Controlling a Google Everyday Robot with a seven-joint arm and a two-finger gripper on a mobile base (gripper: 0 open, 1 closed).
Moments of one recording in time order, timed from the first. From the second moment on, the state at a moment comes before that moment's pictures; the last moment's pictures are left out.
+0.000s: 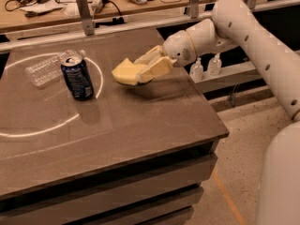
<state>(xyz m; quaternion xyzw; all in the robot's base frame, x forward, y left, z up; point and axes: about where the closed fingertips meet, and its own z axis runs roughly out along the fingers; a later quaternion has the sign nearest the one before) 0.610 0.019 0.892 -0.60 0.59 0.43 0.32</state>
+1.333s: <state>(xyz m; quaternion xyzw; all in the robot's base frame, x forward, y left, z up) 0.600 0.062 0.877 -0.61 0.58 0.43 0.33</state>
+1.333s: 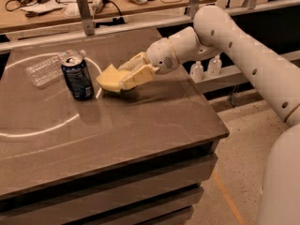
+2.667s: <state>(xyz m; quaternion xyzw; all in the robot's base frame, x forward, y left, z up) 0.598 0.077 0.871 -0.62 0.57 0.45 0.31</state>
